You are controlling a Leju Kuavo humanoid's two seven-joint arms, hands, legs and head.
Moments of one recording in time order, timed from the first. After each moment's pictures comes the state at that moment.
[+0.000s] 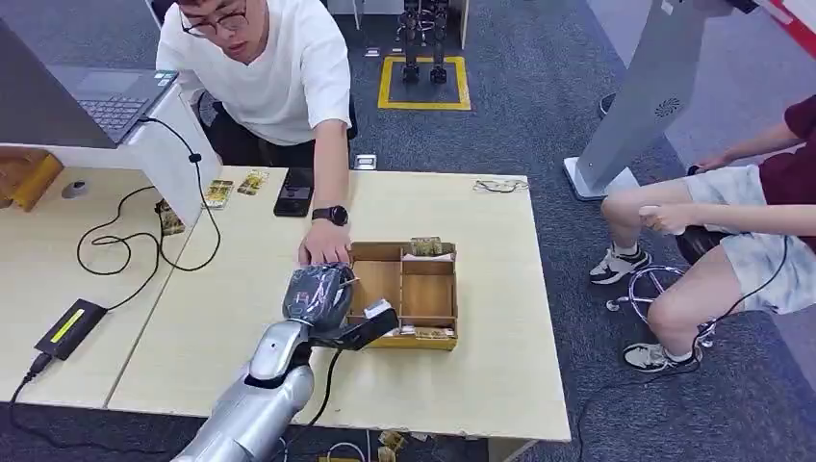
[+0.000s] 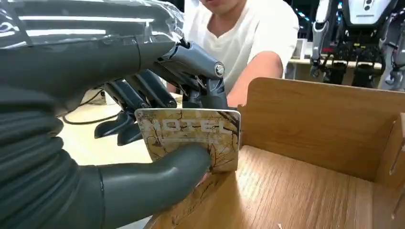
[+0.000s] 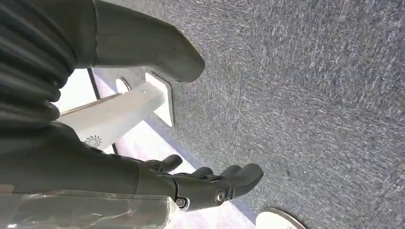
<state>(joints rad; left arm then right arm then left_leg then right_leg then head) -0.42 -0.17 -0.37 -0.79 -1.23 0.32 0.18 0.00 0.05 -0.96 -0.26 1.57 -0.50 0.07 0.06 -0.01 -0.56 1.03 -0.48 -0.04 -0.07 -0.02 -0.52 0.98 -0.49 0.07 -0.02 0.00</state>
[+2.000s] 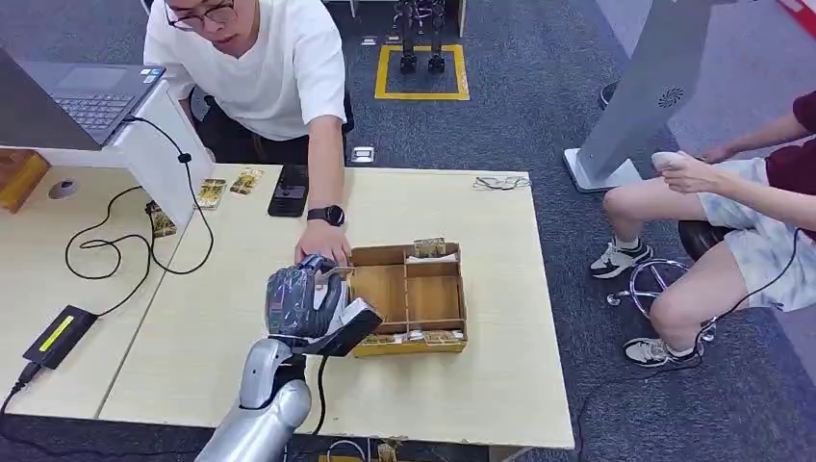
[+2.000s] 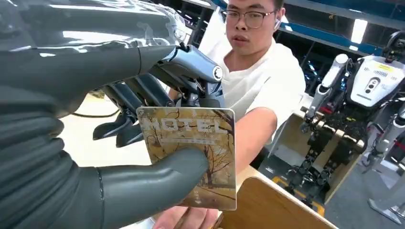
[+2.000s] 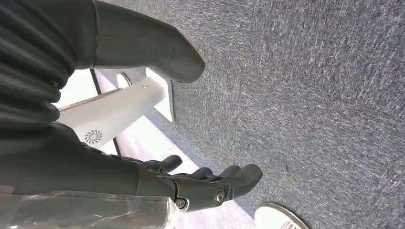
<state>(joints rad) -0.31 -0.17 -0.36 -1.03 -1.01 0.64 0.01 0.01 0.05 -0.96 -0.27 1.57 -0.51 0.04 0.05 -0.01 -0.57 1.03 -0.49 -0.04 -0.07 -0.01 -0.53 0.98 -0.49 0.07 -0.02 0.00</state>
